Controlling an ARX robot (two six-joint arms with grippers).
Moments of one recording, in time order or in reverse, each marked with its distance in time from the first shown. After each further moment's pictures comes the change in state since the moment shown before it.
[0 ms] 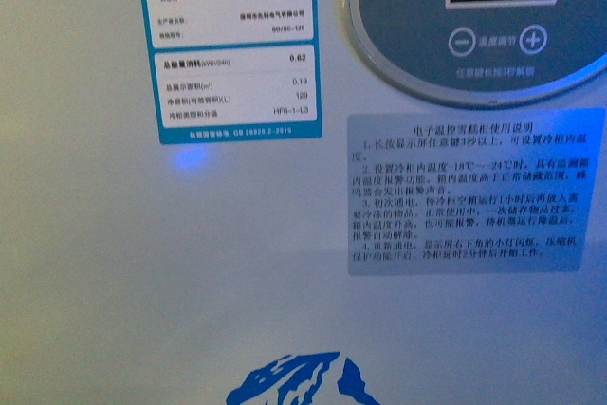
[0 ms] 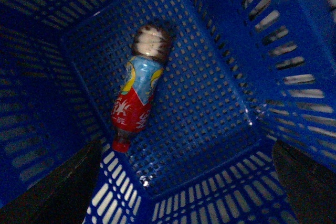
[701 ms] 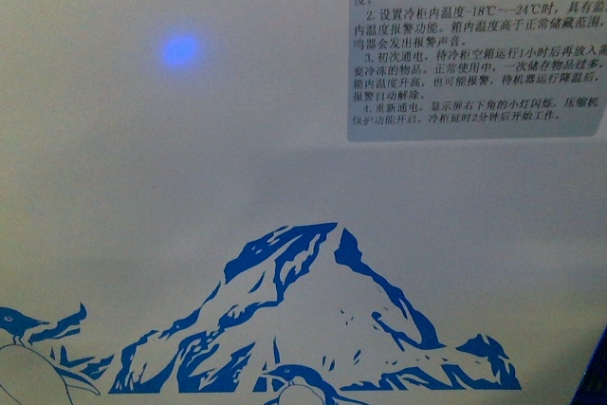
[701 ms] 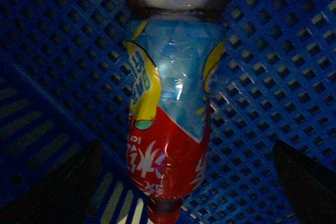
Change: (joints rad) left arm 0.000 0.000 0.000 0.000 0.000 0.000; right arm 0.120 0.907 0.645 -0.017 -0.050 0.380
